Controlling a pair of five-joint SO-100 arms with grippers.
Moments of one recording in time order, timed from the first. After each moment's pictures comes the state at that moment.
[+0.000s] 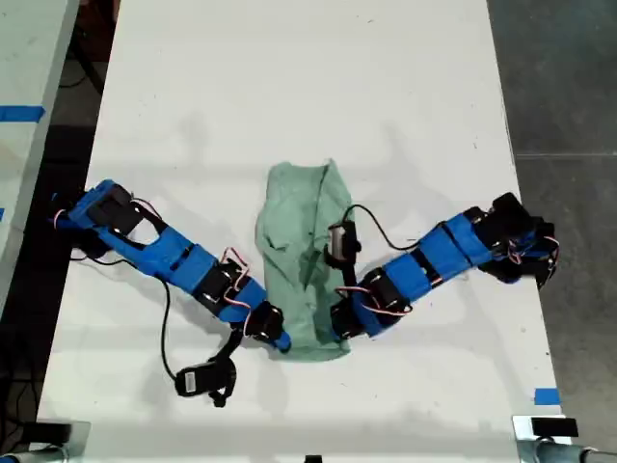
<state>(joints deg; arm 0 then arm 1) 23.2 60.2 56.7 51.9 -12.1 -25.6 68.4 56.4 73.7 9.1</state>
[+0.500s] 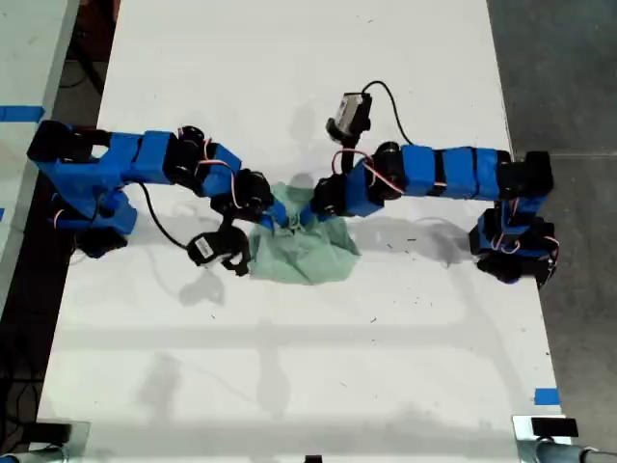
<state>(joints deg) -4.5 101.8 85.0 67.1 -9.4 6.2 88.3 64.4 74.6 -9.6</state>
